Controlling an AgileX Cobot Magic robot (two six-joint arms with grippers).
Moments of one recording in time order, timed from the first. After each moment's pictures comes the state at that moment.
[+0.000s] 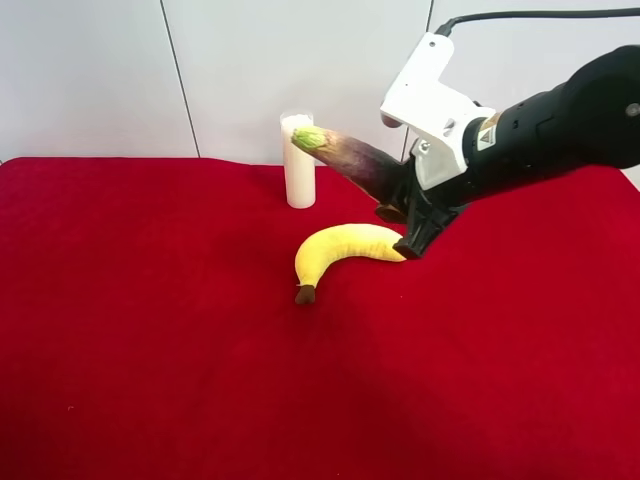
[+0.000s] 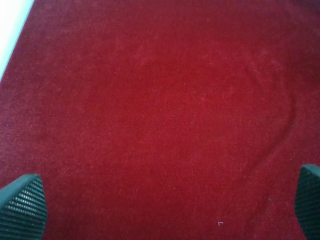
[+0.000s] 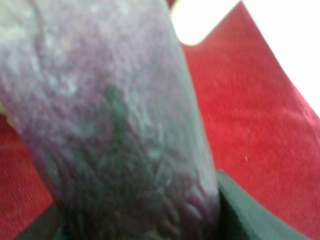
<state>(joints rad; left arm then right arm) 0.07 -0.01 -0.51 -0.01 1.07 0.02 0.54 1.44 -0.82 0.07 0.22 -0.69</state>
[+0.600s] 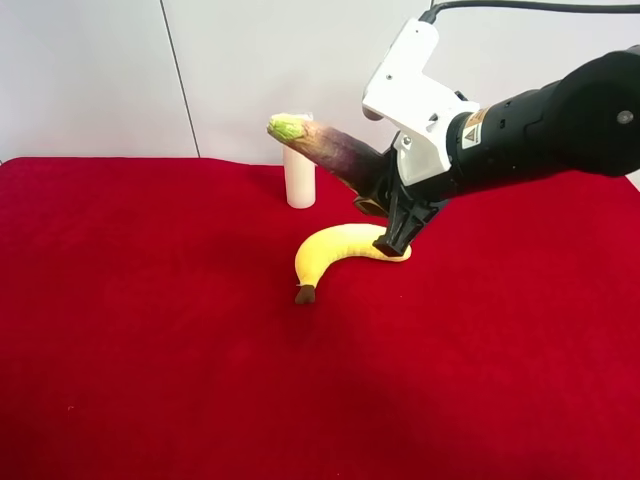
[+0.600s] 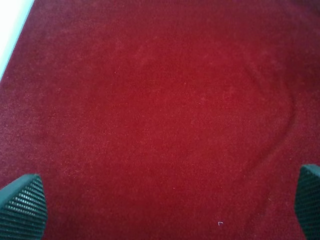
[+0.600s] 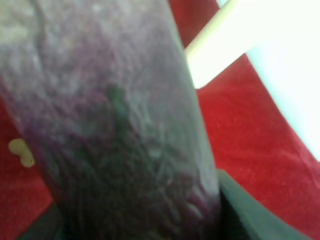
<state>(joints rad) 0.07 -0.01 -0.51 -0.01 1.07 0.02 0.59 1.44 -0.82 0.07 0.15 -0.69</state>
